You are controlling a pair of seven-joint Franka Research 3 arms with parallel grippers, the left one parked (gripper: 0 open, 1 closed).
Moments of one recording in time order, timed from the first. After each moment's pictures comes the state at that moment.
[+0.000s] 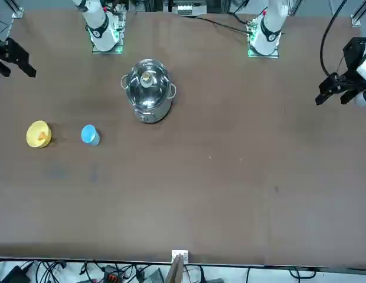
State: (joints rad) arm 0.10 -0.06 -0.11 -1.51 0.00 1.43 0.01
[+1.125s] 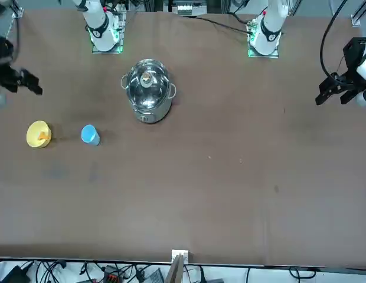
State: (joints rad) arm 0.09 0.06 -0.12 -1.65 -0.16 1.56 0.01
